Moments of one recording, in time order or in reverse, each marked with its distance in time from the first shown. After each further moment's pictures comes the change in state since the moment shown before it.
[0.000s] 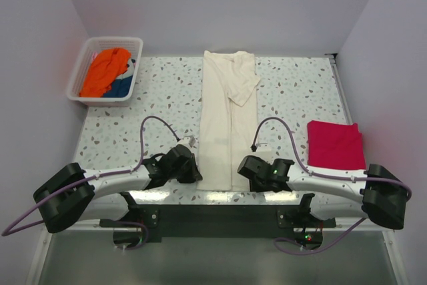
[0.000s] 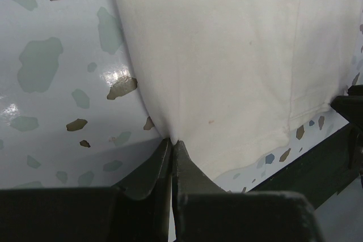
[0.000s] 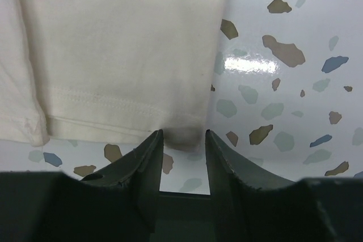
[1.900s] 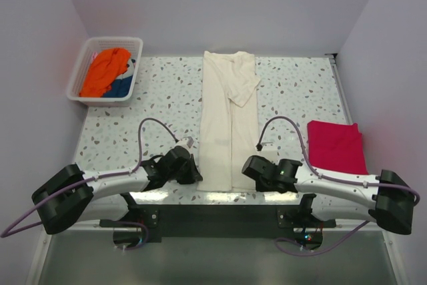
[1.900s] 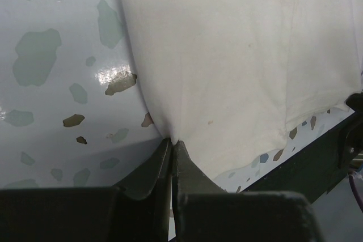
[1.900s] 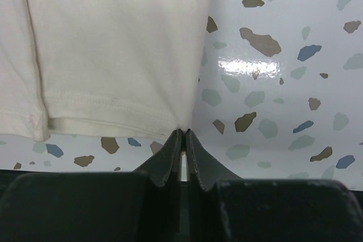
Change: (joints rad) left arm 0.000 -0.014 -0.028 0.033 0.006 -0.036; right arm 0.003 -0.079 0.013 -0.084 0.022 0.033
